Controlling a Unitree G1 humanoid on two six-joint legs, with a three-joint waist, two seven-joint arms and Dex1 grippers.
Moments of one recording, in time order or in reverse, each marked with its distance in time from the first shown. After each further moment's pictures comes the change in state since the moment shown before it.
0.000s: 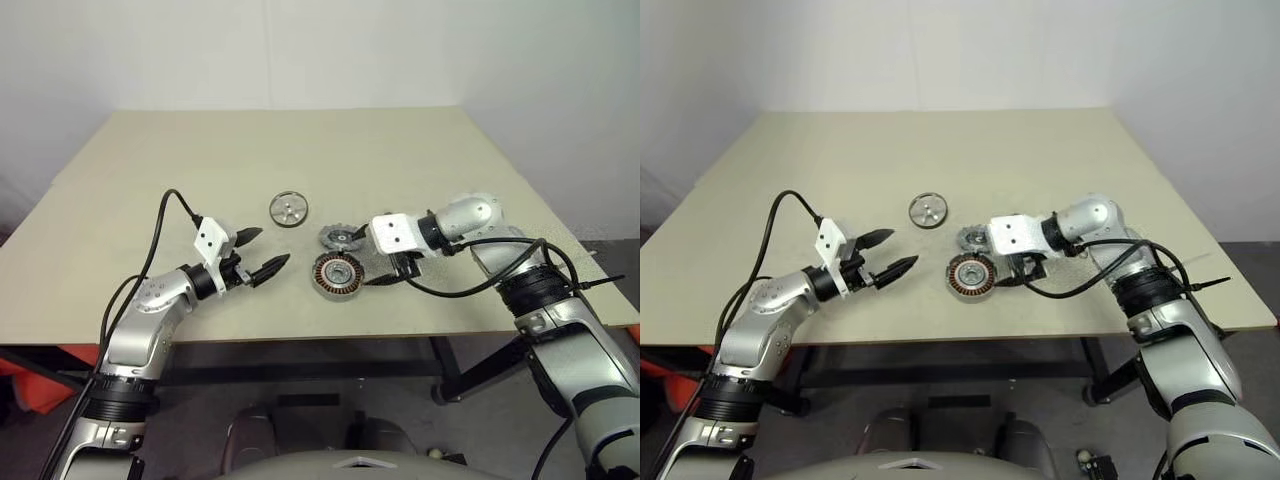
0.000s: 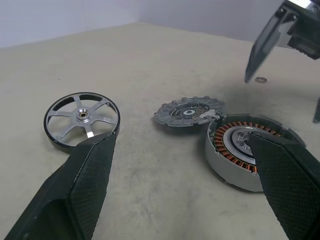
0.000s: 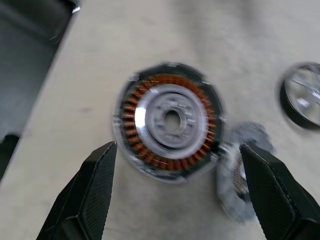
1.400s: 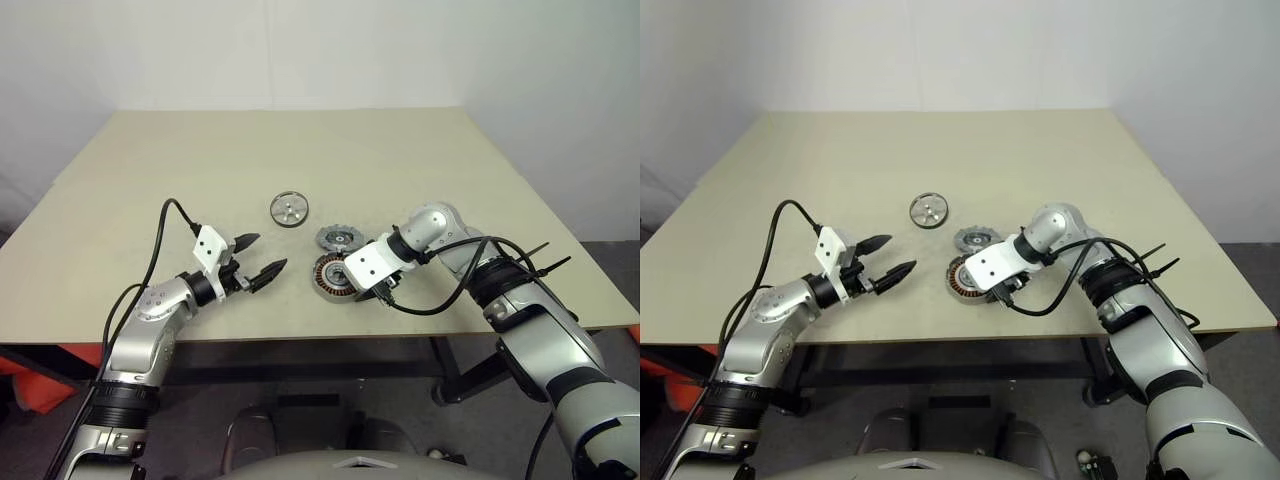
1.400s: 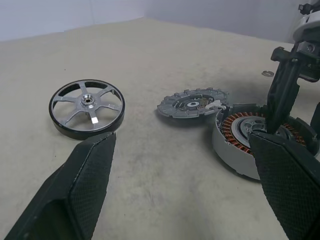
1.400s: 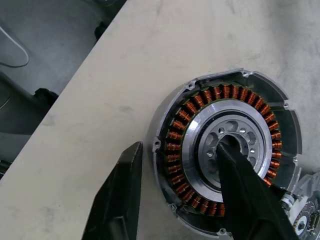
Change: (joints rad) left arm 0.030 -0.016 0.000 0.038 0.018 -0.052 0.012; right arm -0.091 0.118 0.118 0.235 -0.133 -0.196 0.037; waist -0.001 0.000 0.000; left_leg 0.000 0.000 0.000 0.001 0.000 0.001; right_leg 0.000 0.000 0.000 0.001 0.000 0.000
